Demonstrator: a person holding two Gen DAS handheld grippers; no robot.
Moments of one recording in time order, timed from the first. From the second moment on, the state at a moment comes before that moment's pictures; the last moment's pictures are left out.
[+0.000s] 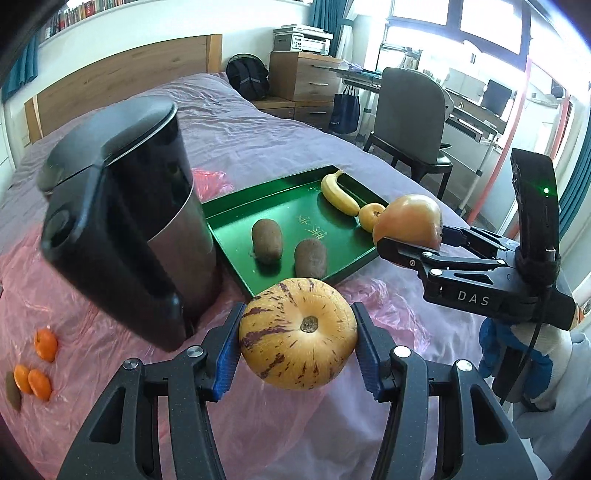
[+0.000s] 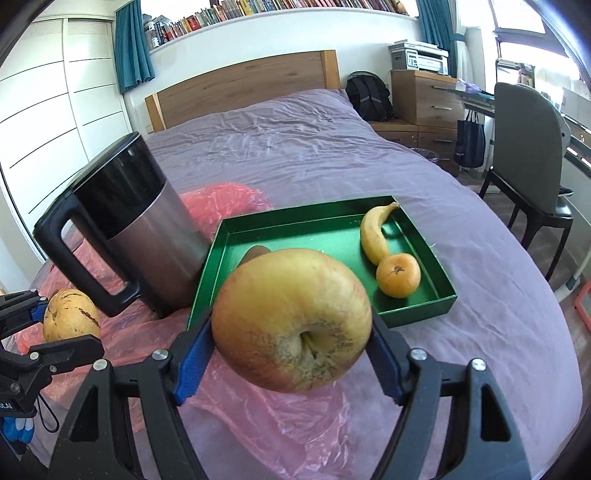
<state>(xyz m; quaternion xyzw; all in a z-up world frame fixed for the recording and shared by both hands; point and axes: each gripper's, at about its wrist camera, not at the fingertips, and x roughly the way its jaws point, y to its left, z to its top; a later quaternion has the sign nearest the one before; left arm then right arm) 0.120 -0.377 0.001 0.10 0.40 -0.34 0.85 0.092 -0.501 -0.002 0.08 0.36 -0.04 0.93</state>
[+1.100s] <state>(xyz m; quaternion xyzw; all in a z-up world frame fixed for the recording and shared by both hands) 0.205 -0.453 -0.103 0.15 0.45 -0.28 0.83 0.181 -0.549 -0.093 0.07 0.41 -0.05 0.91</state>
